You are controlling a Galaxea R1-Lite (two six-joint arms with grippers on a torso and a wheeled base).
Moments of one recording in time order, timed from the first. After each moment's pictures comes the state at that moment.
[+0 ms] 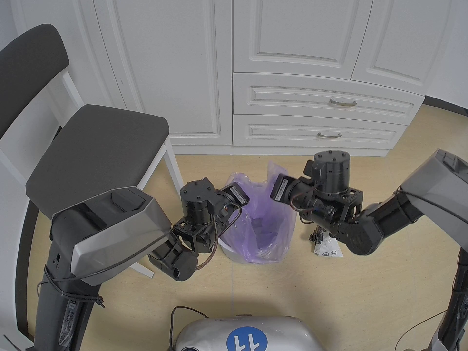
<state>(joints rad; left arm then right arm) -0.60 2.48 -1.21 -1.30 0.16 -0.72 0.57 2.14 -1.07 -0.87 -0.17 0.54</state>
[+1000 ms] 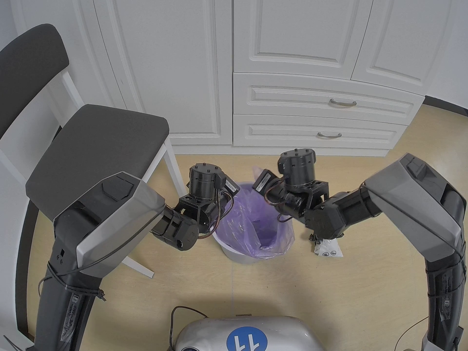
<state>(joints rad) -0.53 2.52 -1.52 -0.74 0.20 -0.98 0.57 2.35 -1.44 -0.60 -0.20 0.86</state>
